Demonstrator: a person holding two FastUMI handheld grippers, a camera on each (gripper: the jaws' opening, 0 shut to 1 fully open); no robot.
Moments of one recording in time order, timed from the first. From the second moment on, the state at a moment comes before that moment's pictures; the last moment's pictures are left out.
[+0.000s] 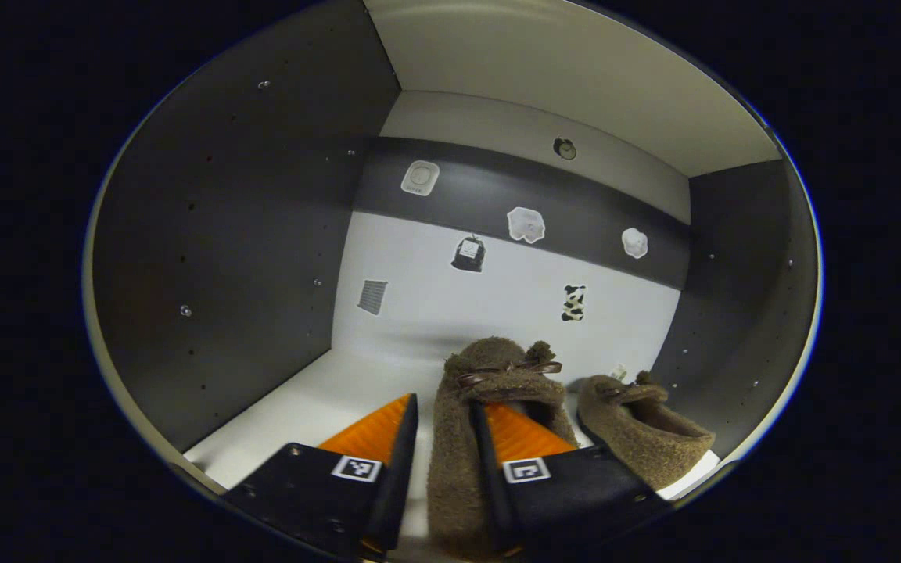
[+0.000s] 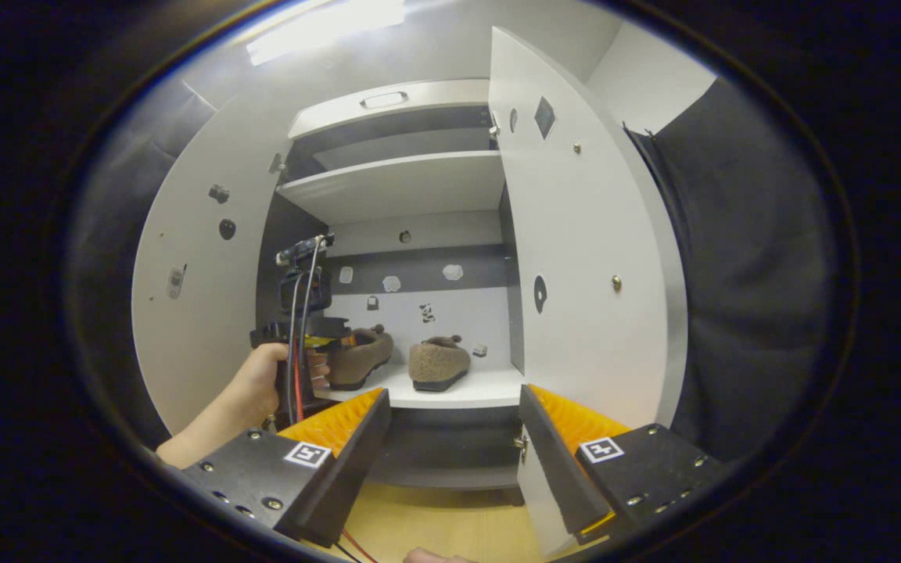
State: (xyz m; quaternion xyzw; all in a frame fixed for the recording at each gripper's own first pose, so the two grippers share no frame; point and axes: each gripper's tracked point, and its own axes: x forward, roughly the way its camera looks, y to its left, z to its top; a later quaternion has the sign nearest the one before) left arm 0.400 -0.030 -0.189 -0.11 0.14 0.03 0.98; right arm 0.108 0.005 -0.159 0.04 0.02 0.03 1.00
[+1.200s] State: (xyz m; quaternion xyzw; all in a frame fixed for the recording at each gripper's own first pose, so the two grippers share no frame) left arm 0.154 -0.029 -0.085 -0.04 0.08 -0.02 1.00; right arm -0.015 0.012 -0.172 0.05 0.01 0.02 1.00
